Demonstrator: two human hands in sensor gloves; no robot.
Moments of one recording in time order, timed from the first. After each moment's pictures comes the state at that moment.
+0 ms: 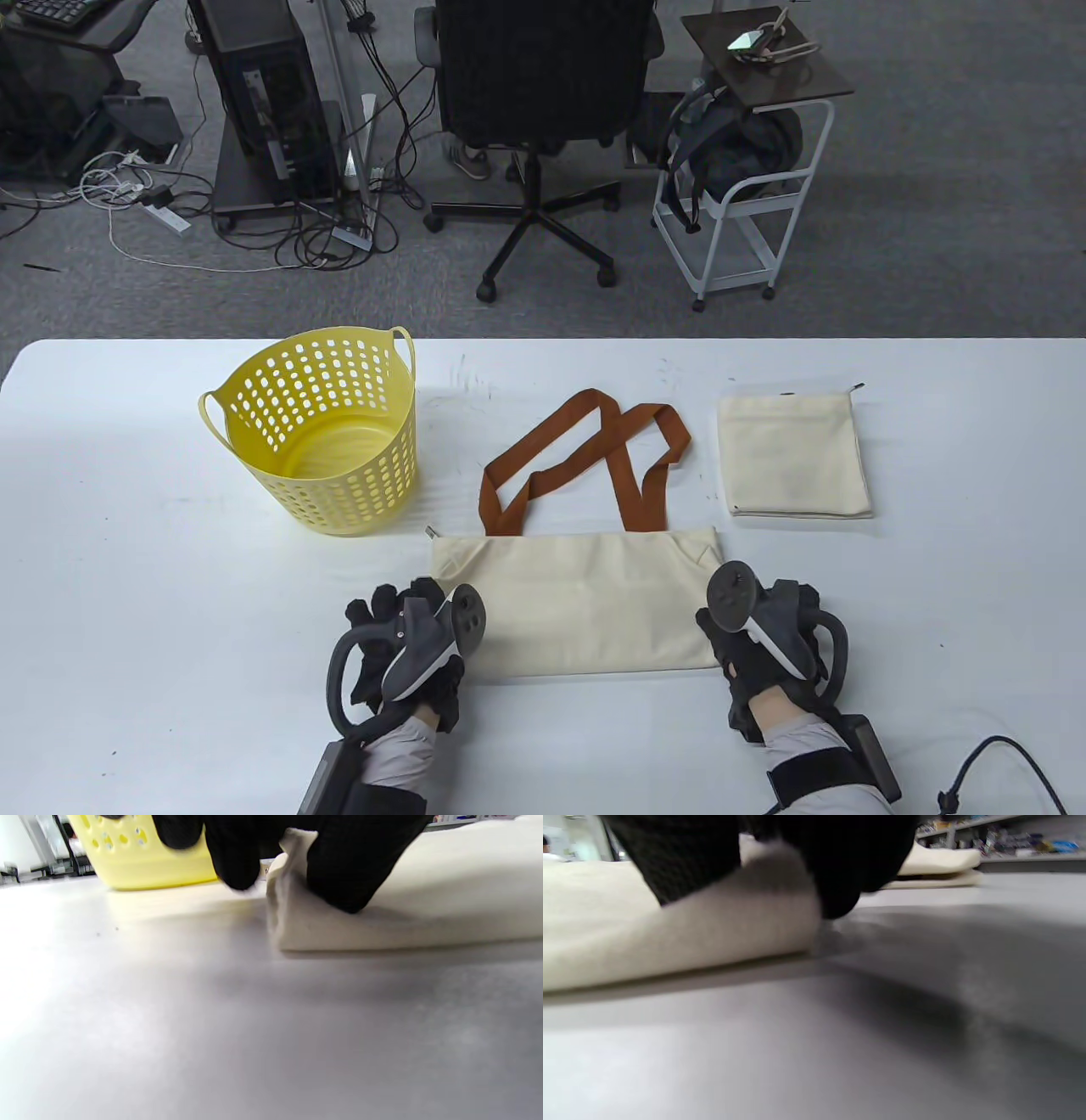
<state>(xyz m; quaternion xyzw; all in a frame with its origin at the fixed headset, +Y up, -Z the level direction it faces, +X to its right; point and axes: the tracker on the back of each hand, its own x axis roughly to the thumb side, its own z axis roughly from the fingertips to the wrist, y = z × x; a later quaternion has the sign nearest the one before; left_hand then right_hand) -0.160 -0.748 -0.296 -0.13 0.03 -0.02 0.99 0.199 -0.764 -0.312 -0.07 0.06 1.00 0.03</state>
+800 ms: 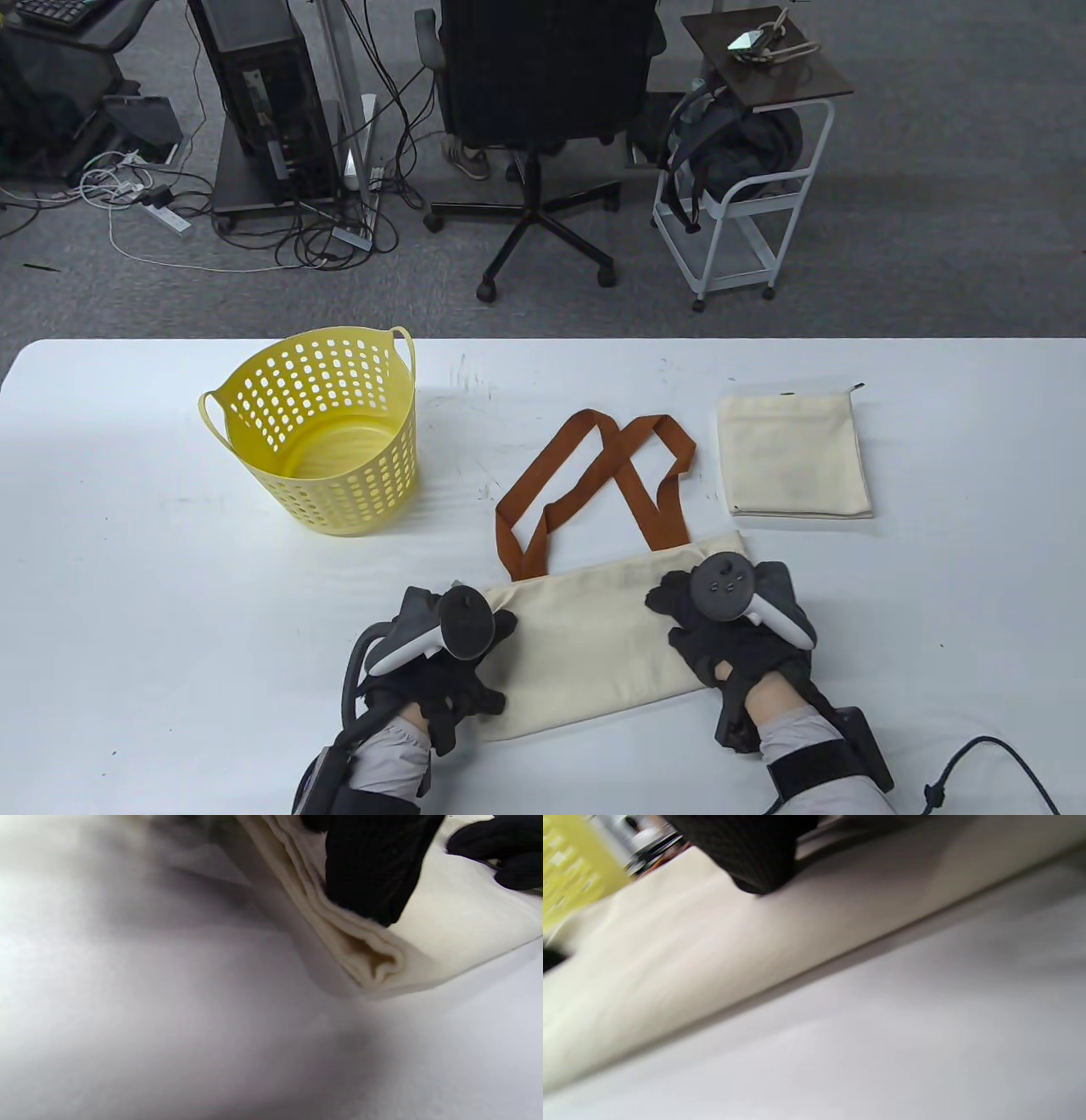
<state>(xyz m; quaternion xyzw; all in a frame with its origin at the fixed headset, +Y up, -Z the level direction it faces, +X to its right) -0.144 -0.761 -0.288 -0.31 -0.14 0.08 0.94 0.202 -0.776 -0.318 0.03 0.23 0.94 0.24</state>
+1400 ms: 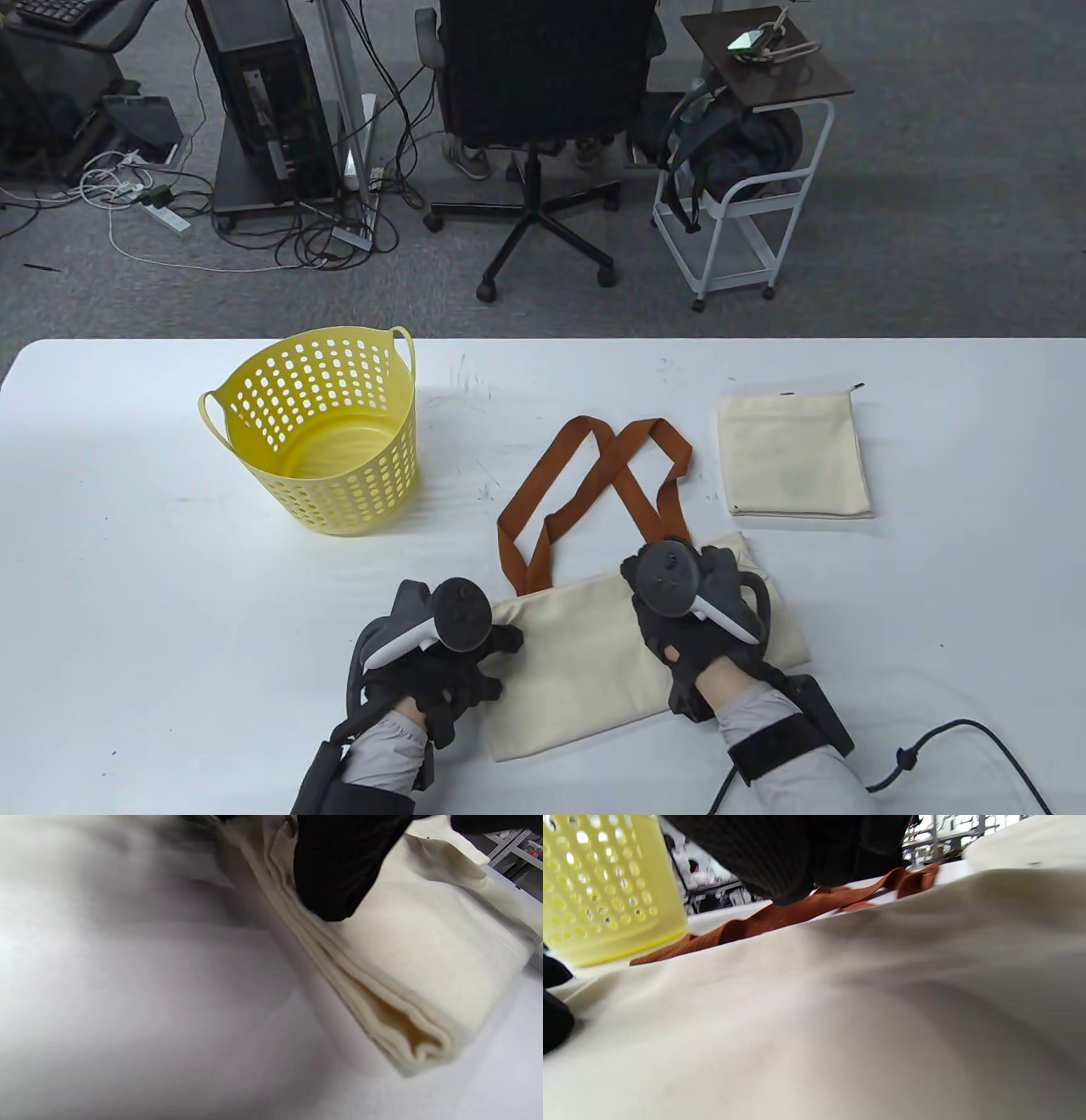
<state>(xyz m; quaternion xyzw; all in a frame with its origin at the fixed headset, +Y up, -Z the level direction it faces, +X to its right) -0.145 -0.757 -0.295 -0.31 -0.16 0.12 0.93 0.102 -0.731 -0.344 0.11 0.11 0.98 0.11</state>
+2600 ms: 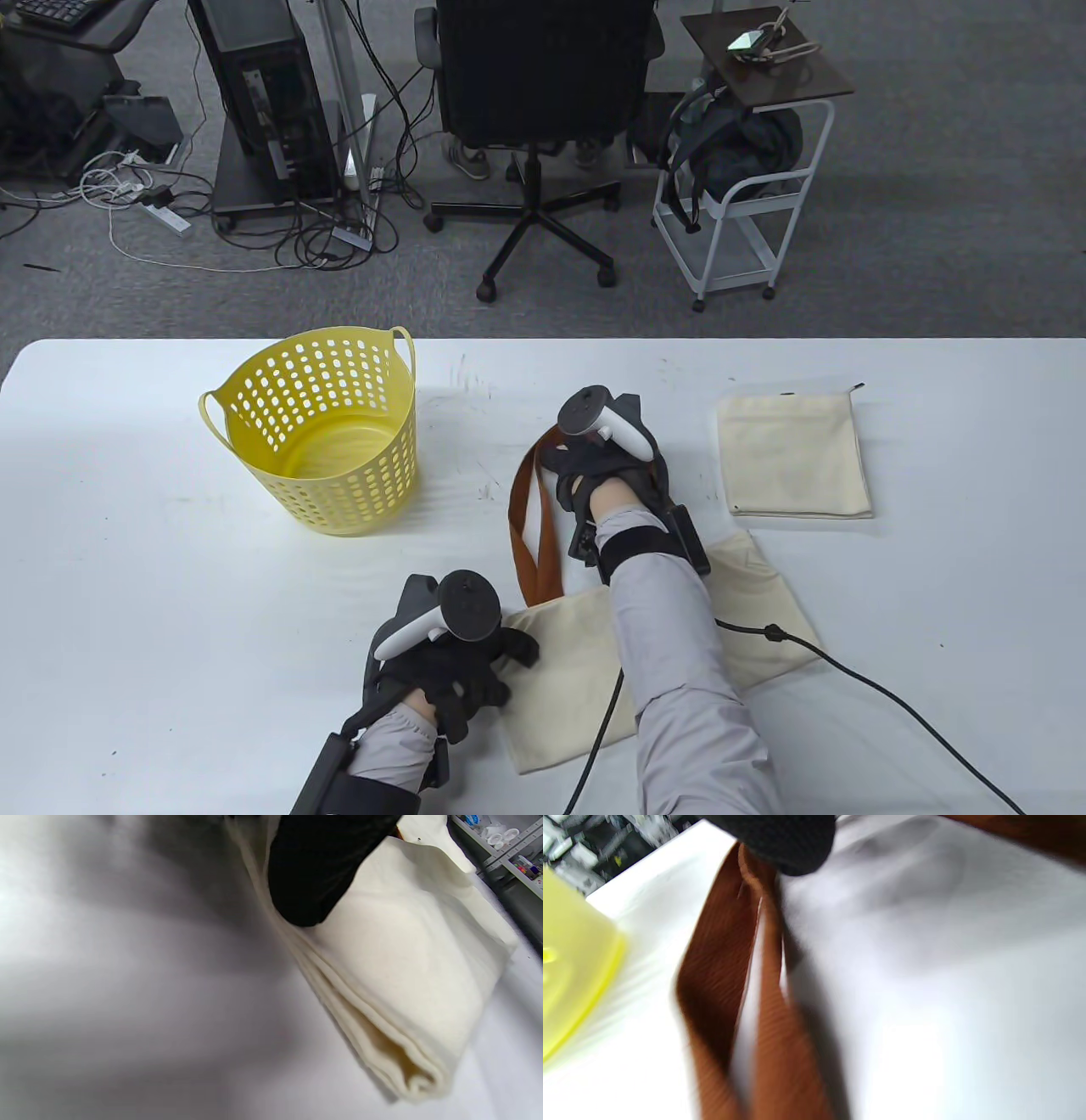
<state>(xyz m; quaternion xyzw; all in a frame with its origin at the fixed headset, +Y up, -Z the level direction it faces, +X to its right) -0.135 -0.759 -0.298 -0.35 -0.15 0.17 0.91 0.055 -0.732 -0.500 0.02 0.37 0.89 0.24</state>
